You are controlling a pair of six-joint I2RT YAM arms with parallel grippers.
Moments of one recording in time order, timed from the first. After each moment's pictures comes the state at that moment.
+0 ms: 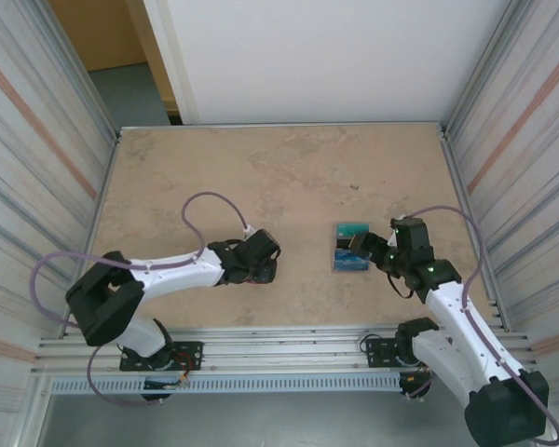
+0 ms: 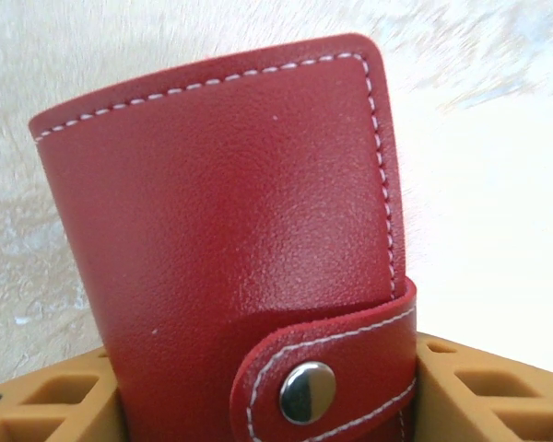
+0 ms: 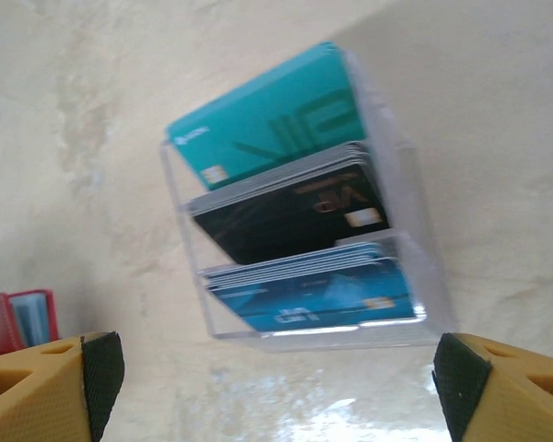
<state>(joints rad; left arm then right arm) -0.94 1.47 0.80 -0.42 -0.24 -0.63 0.26 0.79 0.54 -0.56 -0.18 0.71</state>
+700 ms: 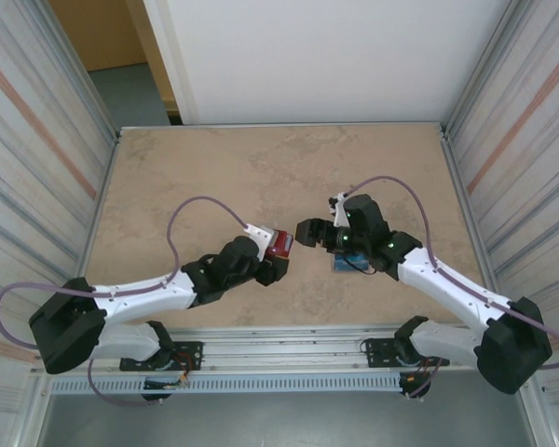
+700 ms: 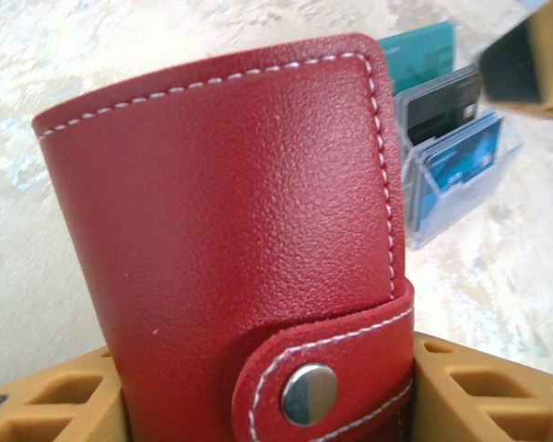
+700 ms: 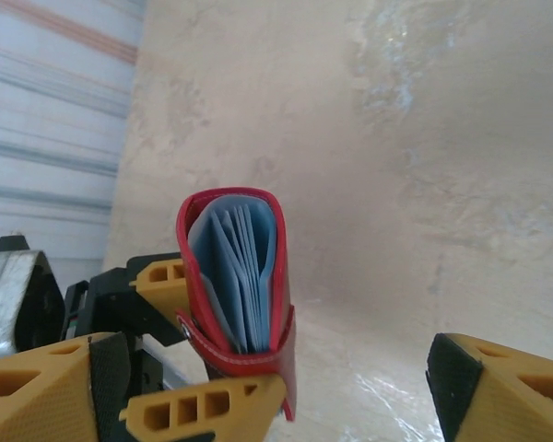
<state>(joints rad) -0.97 1.24 0.57 0.09 -0.11 -0.39 0.63 1.13 0.75 -0.24 -0.35 0.81</state>
